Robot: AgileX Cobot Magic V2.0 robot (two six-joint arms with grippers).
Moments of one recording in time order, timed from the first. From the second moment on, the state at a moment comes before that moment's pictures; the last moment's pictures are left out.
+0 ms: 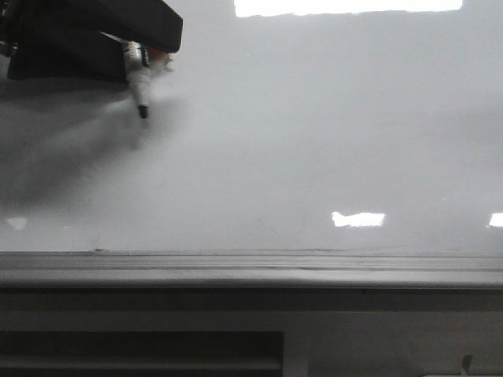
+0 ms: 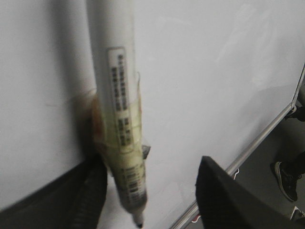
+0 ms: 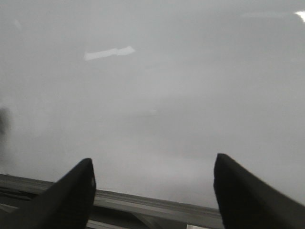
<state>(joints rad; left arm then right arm) -0.46 1.18 -0.71 -1.42 0.51 1.10 0.14 0.37 -0.42 0.47 0.54 -0.16</state>
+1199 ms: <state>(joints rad) -0.74 1.21 -0.92 -0.71 0.82 0.86 0.32 1.06 -1.04 0.86 1.02 -0.74</state>
